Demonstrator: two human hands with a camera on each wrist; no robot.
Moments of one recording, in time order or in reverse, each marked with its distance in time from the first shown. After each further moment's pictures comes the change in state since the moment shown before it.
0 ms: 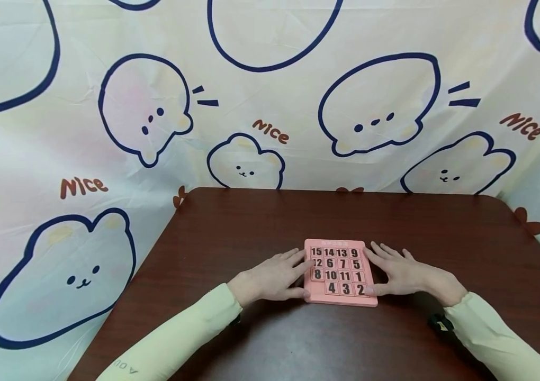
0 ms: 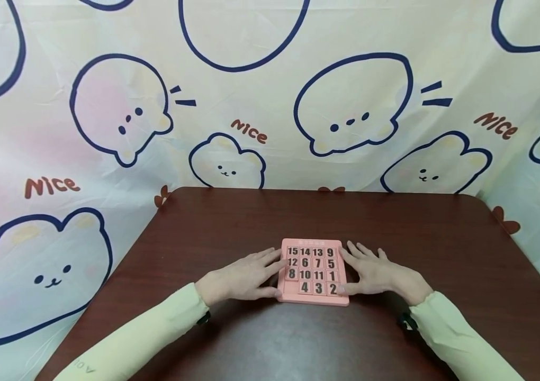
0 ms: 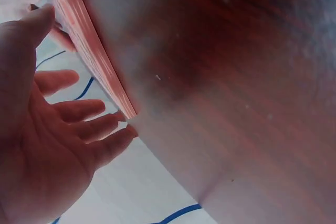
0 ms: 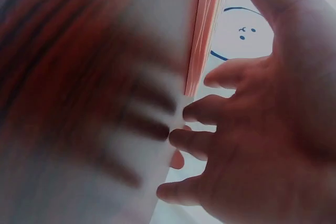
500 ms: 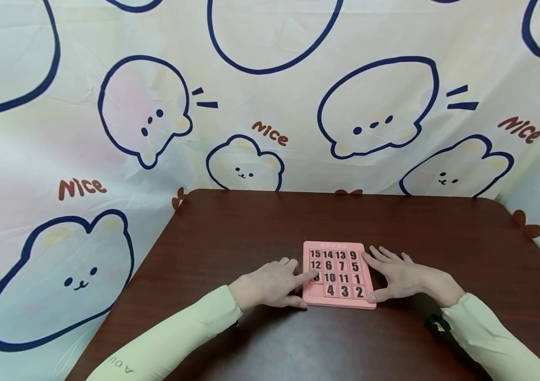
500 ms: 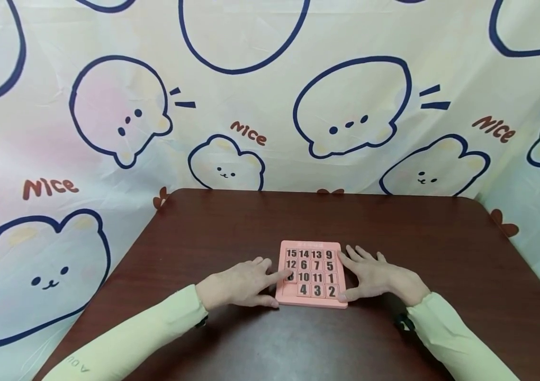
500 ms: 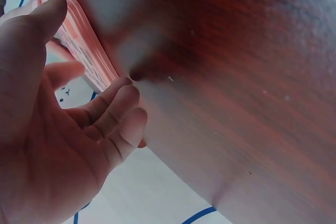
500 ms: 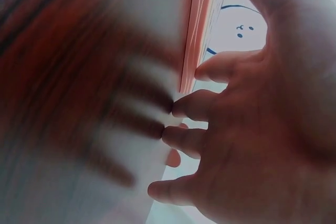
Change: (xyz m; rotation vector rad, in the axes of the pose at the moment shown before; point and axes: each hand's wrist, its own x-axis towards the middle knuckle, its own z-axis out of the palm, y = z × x) left_hand 0.000 0.009 0.000 0.156 -0.078 -0.015; right_hand 0.000 -0.003 -0.003 -0.019 -0.055 -0.004
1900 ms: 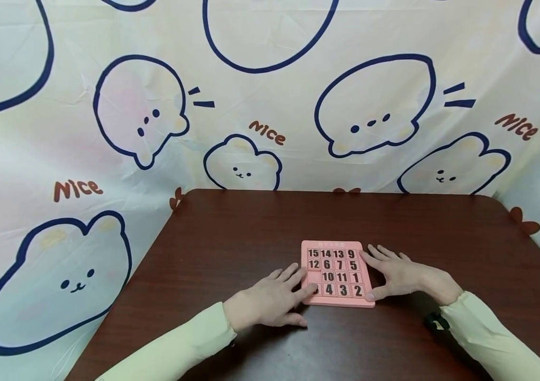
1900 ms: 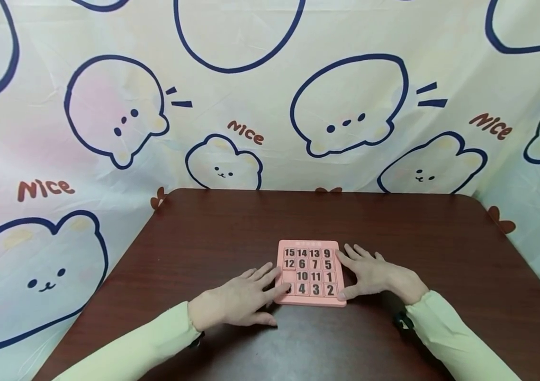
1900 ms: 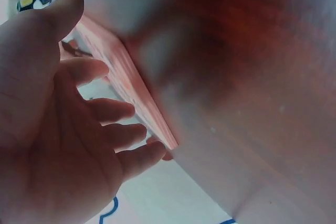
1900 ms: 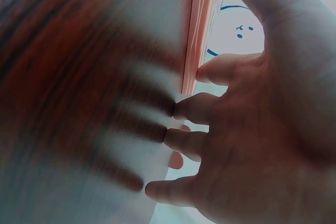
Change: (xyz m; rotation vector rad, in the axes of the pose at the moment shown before) left_hand -0.025 0.024 0.000 0.013 -0.003 0.028; right_hand 0.000 0.002 0.000 0.040 0.002 -0.002
